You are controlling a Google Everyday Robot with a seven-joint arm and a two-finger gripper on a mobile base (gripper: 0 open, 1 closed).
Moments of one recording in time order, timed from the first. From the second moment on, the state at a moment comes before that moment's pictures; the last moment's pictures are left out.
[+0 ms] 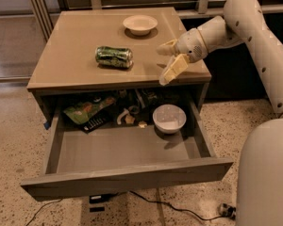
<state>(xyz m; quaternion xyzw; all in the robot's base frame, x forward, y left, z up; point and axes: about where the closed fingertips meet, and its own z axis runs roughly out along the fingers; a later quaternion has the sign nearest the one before) 0.667 -0.066 0.858 -0.60 0.64 0.36 0.33</state>
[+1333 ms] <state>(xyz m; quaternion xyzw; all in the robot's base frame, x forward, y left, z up) 0.687 -0.025 0.855 -0.62 0.62 0.36 0.32</state>
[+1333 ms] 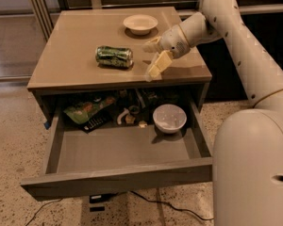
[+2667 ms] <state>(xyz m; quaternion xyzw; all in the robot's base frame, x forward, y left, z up) 0.705 0.019 0.842 -0.63 0.61 0.37 0.31</state>
